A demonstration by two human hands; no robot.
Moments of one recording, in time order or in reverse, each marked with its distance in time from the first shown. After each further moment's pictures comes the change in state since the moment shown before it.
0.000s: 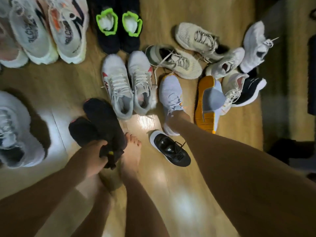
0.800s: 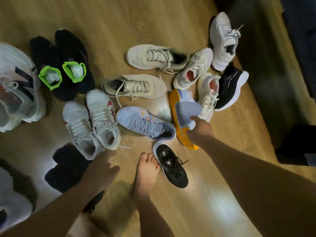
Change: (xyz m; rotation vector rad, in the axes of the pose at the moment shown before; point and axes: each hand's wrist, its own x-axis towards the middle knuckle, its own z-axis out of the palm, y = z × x) left_hand 0.045 0.213 0.002 -0.061 -0.011 -0.056; right_hand 0.073 0.181 -0.109 0.323 0.144 0.027
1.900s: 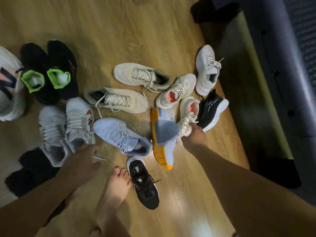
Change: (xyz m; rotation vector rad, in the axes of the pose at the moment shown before) left_hand 0.018 0.040 0.076 0.432 -0.051 0.164; right_hand 0.051 0.050 -0.060 0.110 0.119 -0.077
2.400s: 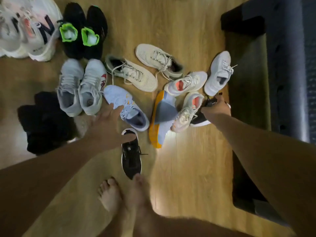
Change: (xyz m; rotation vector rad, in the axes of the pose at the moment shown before) left_hand -0.073 0.107 -0.017 -0.292 0.434 -0.113; right_hand 0.015 0.003 -0.103 -0.134 0.050 -0.093
